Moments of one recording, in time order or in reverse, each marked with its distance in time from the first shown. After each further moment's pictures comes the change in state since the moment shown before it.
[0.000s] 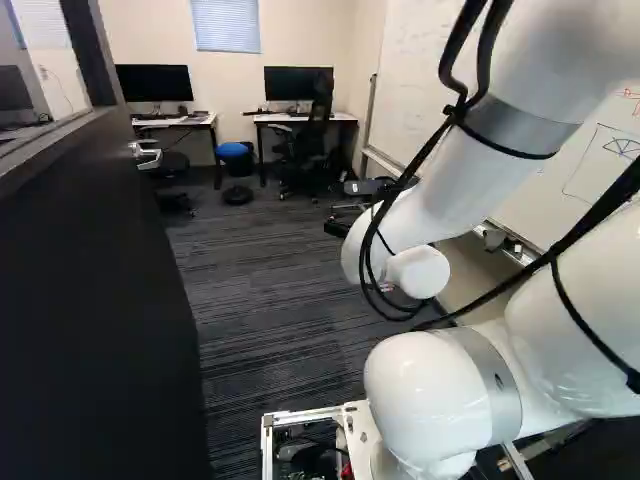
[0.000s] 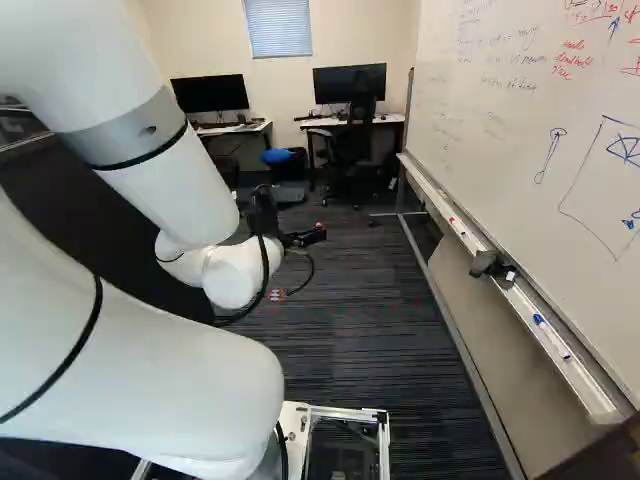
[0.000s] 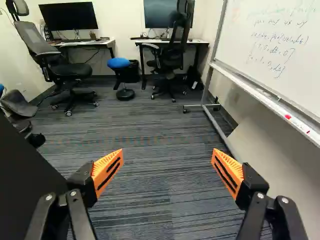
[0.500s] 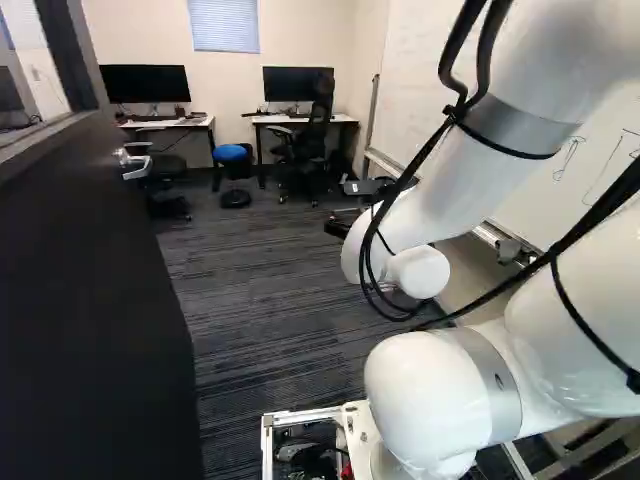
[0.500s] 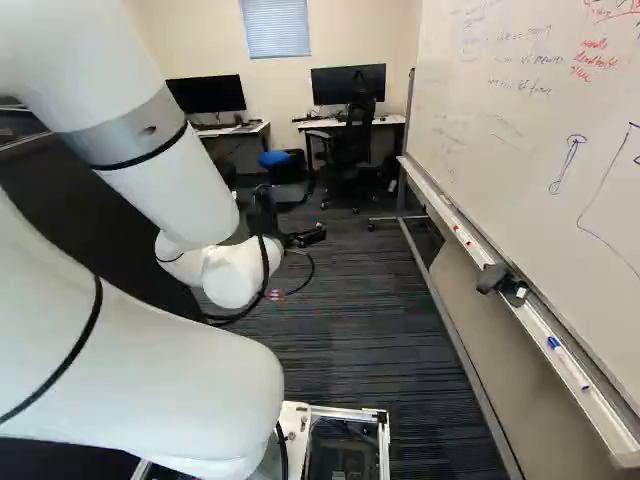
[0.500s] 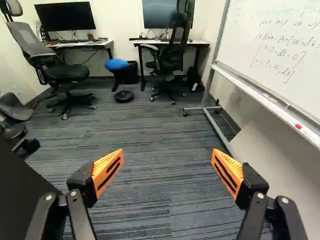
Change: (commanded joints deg) arm 0.0 0.0 0.0 0.0 0.0 0.0
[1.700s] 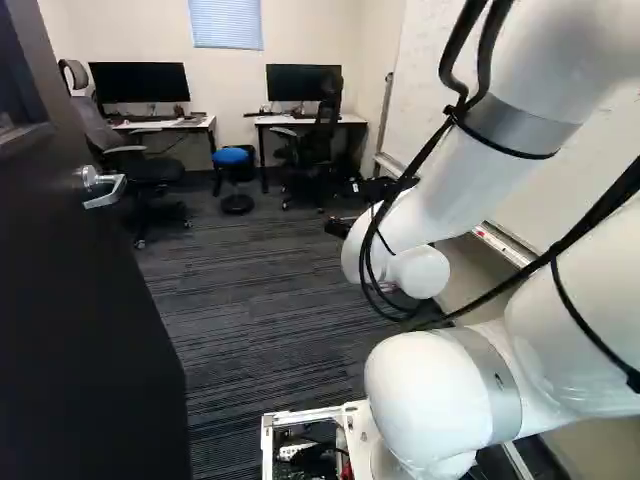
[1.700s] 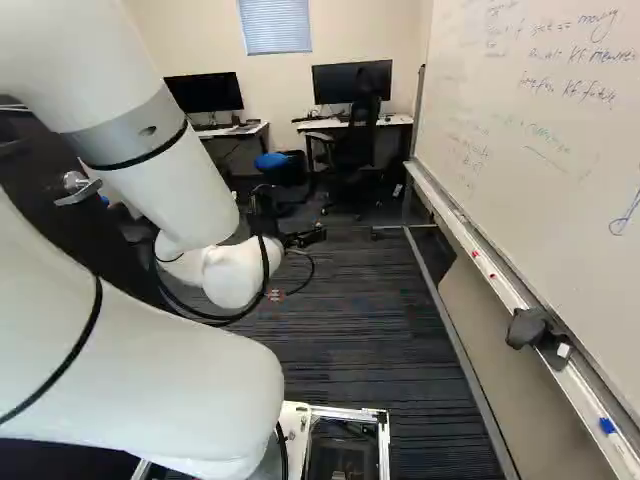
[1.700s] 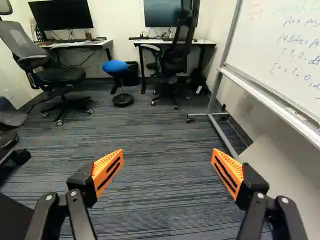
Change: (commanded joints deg) arm 0.0 0.0 0.0 0.0 0.0 0.0
